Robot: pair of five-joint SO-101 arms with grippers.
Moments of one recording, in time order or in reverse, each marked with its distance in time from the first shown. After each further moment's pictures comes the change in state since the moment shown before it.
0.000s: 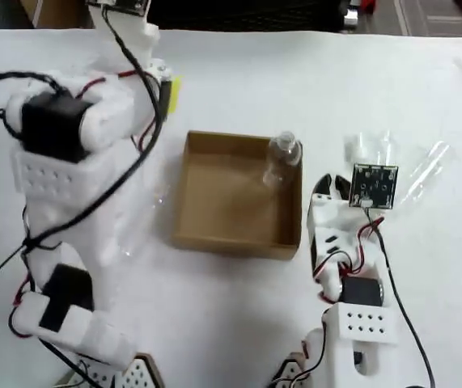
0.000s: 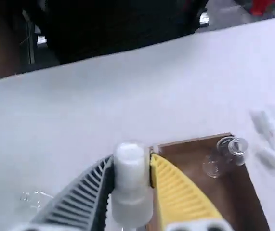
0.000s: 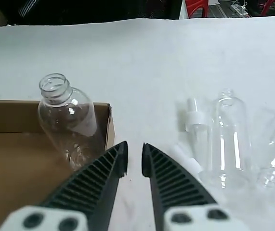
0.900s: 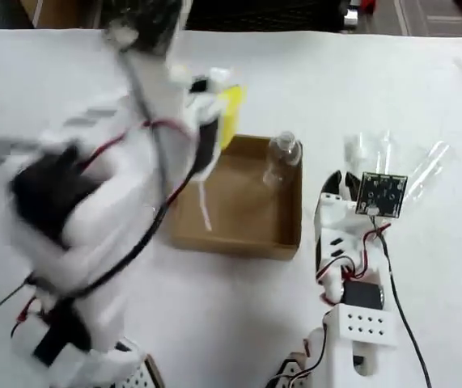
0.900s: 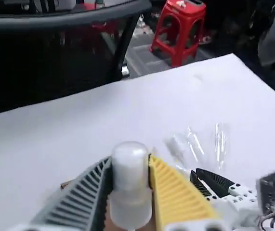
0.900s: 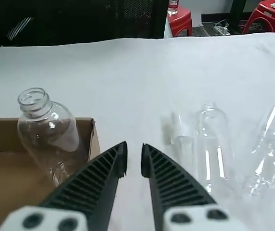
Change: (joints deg) left arm 17.1 -8.9 -4.0 -1.1 8.2; right arm 2.9 0.0 4.3 -9.1 0.0
